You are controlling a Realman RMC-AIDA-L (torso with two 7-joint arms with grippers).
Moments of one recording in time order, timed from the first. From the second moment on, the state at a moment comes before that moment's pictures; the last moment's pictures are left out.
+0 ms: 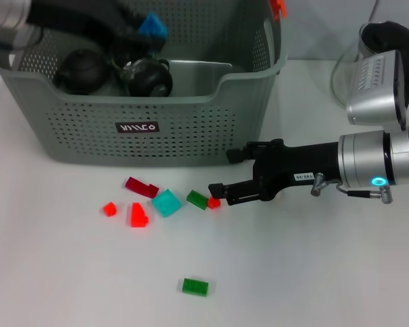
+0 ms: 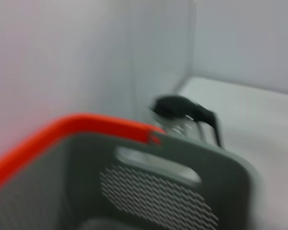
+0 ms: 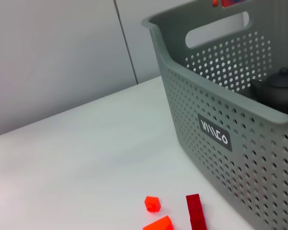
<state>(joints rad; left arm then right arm) -0.83 -2.04 0.65 1.18 2.36 1.62 -1.88 0.70 2.09 -1.19 -0.57 -1.81 -1.24 1.53</state>
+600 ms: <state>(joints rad) -0.87 -2.06 0.81 1.02 2.38 1.15 -1.95 0.71 2.08 -1.19 -0.57 -1.81 -1.25 1.53</state>
